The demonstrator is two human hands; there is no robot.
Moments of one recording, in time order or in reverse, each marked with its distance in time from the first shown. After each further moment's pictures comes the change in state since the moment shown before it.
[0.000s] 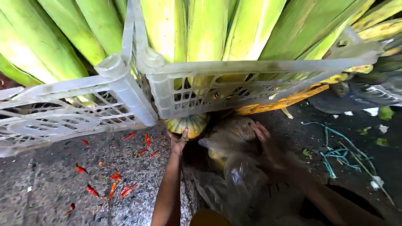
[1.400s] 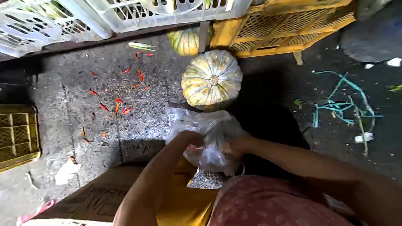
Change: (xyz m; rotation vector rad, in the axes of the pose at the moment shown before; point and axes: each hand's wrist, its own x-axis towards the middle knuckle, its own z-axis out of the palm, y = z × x) left_hand -0.238 -0.100 0.042 1.403 -1.086 0.125; right_hand -0.113 -0.061 -0.047 -0.126 -1.814 -0.247
